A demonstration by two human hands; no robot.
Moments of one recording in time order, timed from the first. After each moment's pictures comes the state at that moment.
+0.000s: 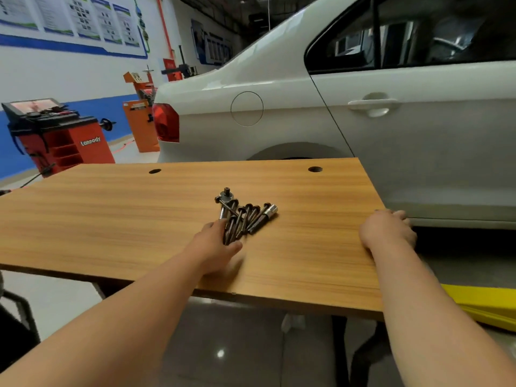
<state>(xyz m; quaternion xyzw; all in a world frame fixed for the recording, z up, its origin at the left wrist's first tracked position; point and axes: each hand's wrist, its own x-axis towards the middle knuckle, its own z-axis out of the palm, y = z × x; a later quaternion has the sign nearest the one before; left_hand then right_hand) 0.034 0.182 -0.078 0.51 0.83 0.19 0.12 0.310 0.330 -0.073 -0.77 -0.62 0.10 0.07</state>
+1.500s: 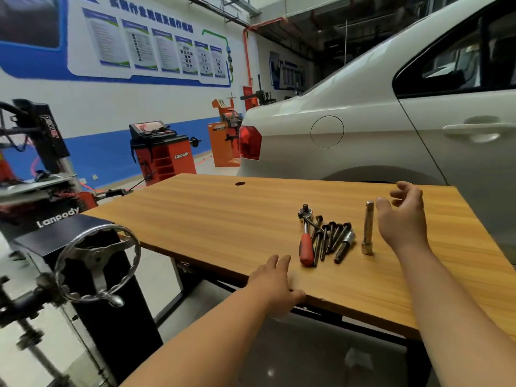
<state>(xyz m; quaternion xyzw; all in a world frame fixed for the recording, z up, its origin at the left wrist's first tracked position) 0.034 0.090 -0.083 0.51 0.85 0.09 0.12 0.195 0.270 -0.027 -0.41 -0.62 0.35 0.57</state>
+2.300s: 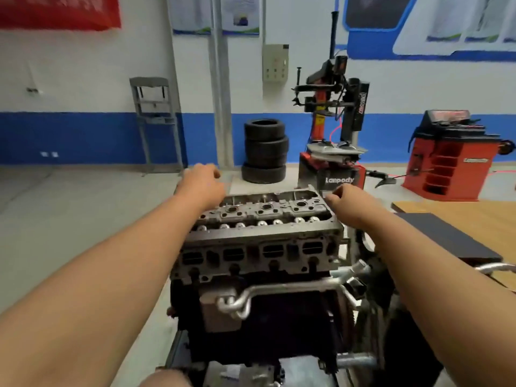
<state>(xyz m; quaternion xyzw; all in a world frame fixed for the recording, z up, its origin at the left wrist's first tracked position) -0.232 -0.585 0.107 -0.14 0.95 0.19 -0.22 -0.297 -0.297 0.080 0.10 -0.96 0.25 0.11</state>
